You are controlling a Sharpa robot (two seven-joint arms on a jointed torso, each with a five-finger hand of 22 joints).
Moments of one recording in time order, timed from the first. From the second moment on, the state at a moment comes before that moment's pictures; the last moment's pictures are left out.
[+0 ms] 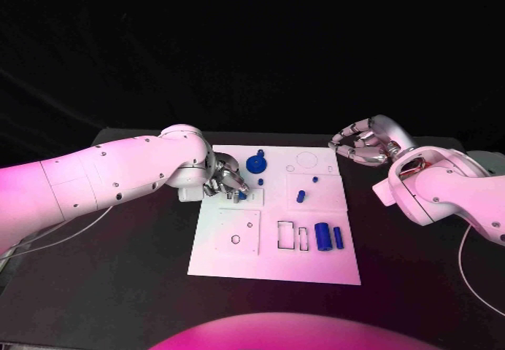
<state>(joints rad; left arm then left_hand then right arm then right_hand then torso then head) 1.29 -0.66 -0.07 1.37 -0.93 0.32 -0.54 0.86 -0.03 0.79 0.12 0.47 0.89 0.09 0.73 0.68 1.41 -0.04 1.30 1.20 1.47 -0.09 1.57 1.31 0.08 1.37 0.02 1.42 1.19 1.28 -0.96 -0.12 1.68 -0.98 -0.64 -0.19 1.31 -0.13 0.24 0.29 0.43 0.91 0.15 0.22 0.40 1.43 0.07 1.36 1.31 1.46 0.00 1.55 1.31 0.01 1.46 0.10 1.54 1.31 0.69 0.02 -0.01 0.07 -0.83</state>
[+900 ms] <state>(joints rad) 1.29 -0.65 -0.07 1.34 -0.89 0.33 -0.54 0.86 -0.03 0.79 0.12 0.48 0.89 0.09 0.73 0.68 1.41 -0.04 1.30 1.20 1.47 -0.09 1.57 1.31 0.08 1.37 0.02 1.42 1.19 1.28 -0.96 -0.12 1.68 -0.98 -0.64 -0.19 1.31 -0.13 0.24 0.29 0.43 0.91 0.15 0.22 0.40 1.43 0.07 1.36 1.31 1.46 0.00 1.55 1.31 0.01 1.46 0.10 1.54 1.31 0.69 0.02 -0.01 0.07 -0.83</state>
